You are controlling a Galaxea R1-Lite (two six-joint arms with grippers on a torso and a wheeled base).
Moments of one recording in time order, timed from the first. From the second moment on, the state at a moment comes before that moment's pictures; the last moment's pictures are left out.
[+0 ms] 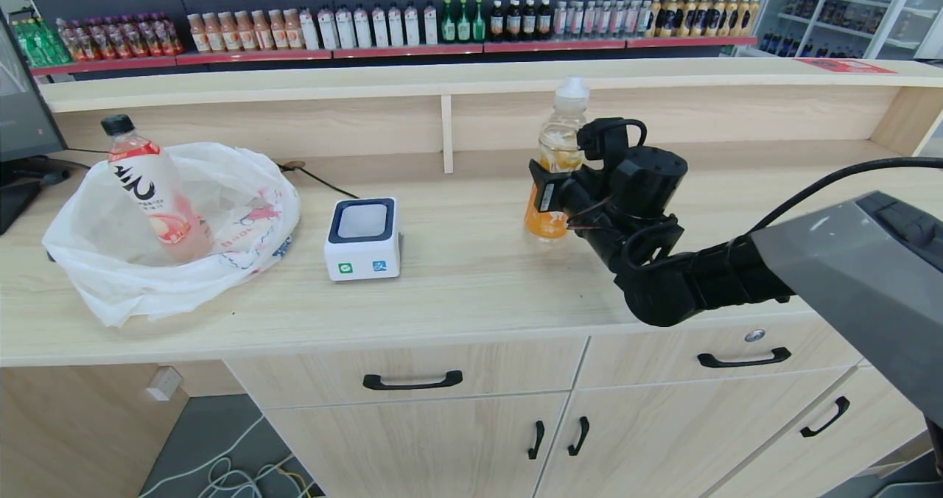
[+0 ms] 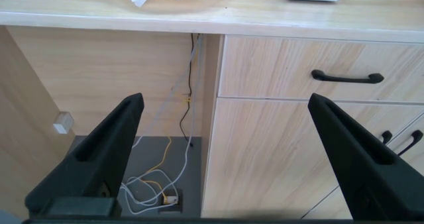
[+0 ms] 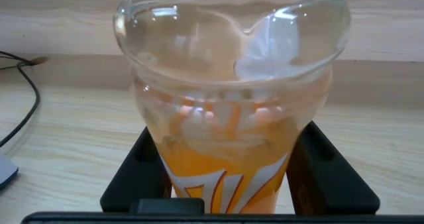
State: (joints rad) left arm 0.00 0.00 0.00 0.00 0.00 0.00; right arm 0.47 2.24 -1.46 -1.04 -0.19 -0.03
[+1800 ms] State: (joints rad) left arm 0.00 0.00 0.00 0.00 0.00 0.03; right arm 0.77 1.72 -0.54 -1.56 -0.41 -0.19
